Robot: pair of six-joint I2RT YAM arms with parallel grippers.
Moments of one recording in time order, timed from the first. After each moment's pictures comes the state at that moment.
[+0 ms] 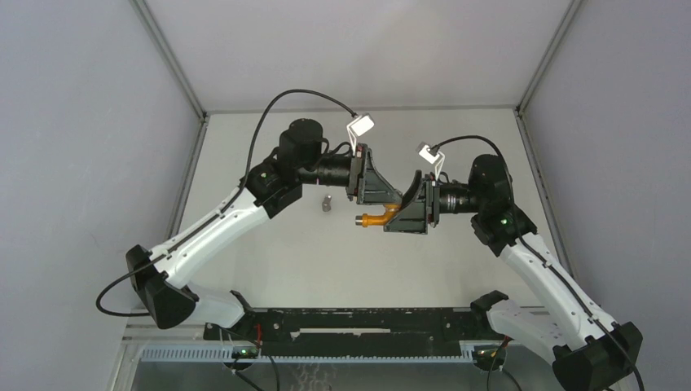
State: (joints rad) left arm -0.81 1.38 1.41 -0.22 0.78 -0.62; right arm 0.42 0.94 0.89 -0.09 -1.14 0.68
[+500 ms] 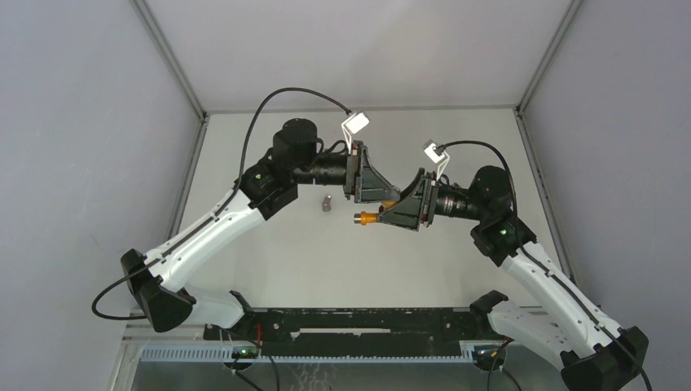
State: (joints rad) left arm -0.81 1.35 1.41 -0.22 0.74 -0.62; right arm 0.50 0.87 0.82 0.05 -0.91 0.80
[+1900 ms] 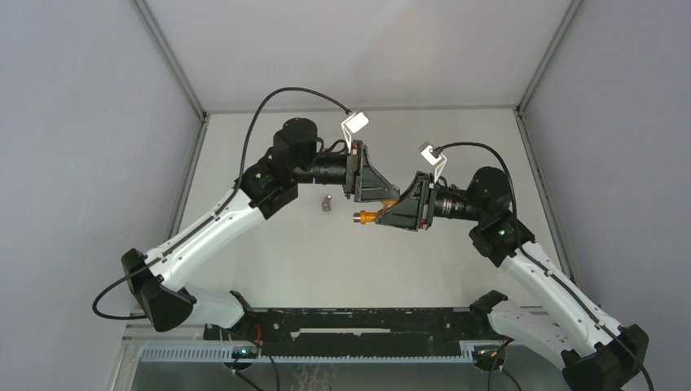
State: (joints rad) left arm -0.81 1.35 1.41 -0.22 0.73 -0.62; right arm 0.52 0.88 0.82 0.08 -0.92 0.80
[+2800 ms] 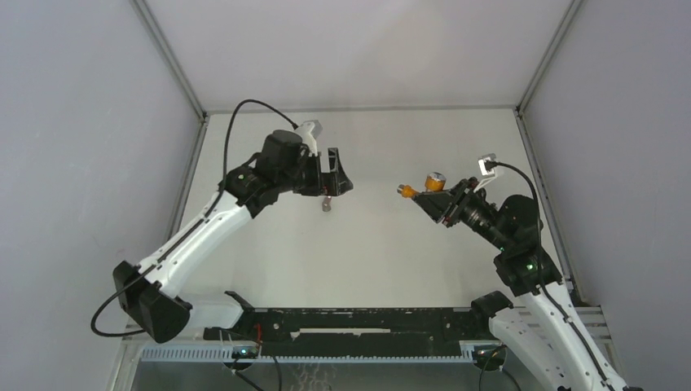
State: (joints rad) left arm -0.62 1.26 1.27 -0.56 0.22 -0.51; right arm 0.36 0.60 0.70 -0.16 -0.46 0.69
